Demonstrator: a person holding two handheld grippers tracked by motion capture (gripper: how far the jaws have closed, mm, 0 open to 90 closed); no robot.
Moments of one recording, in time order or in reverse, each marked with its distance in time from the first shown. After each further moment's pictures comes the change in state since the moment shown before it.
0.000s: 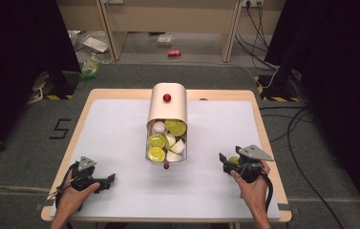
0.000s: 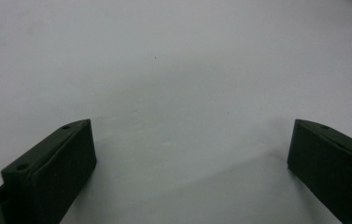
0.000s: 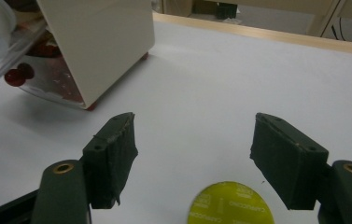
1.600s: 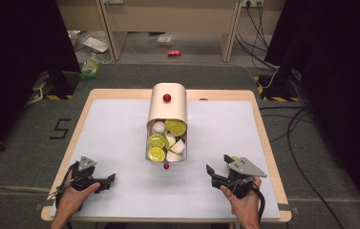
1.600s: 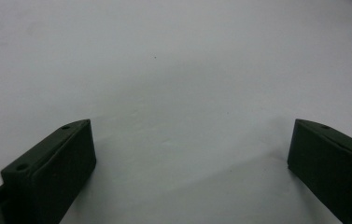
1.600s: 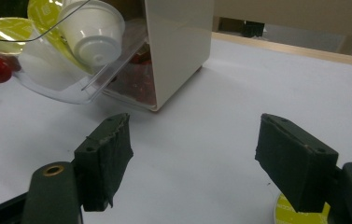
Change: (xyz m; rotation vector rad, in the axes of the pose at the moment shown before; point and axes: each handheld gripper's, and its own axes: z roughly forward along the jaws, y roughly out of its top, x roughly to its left) left arm 0.000 0.000 0.000 0.000 0.002 0.002; right arm 0.048 -0.008 -0.022 -0.065 0.095 -0.042
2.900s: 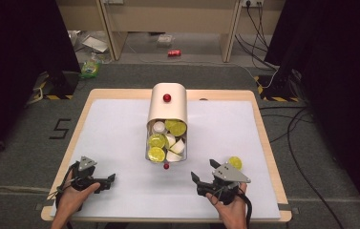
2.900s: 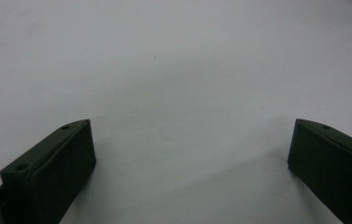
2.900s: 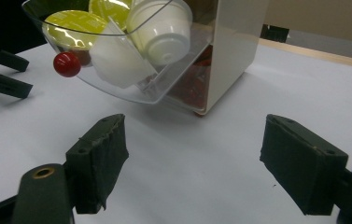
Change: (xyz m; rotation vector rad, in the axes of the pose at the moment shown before) left arm 0.000 0.000 0.000 0.002 0.001 0.002; right arm 0.039 -0.001 0.010 -0.001 0.074 -0.053
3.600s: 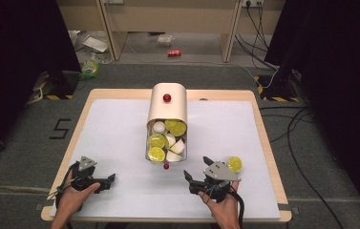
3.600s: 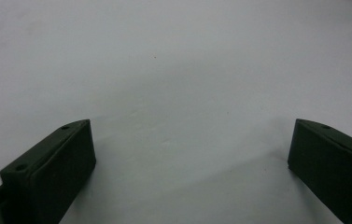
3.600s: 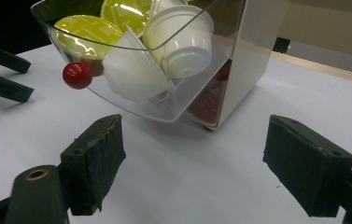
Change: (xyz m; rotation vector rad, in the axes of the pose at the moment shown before) left arm 0.000 0.000 0.000 0.000 0.000 0.001; right arm 0.012 0.005 0.017 -0.020 -0.003 -0.044
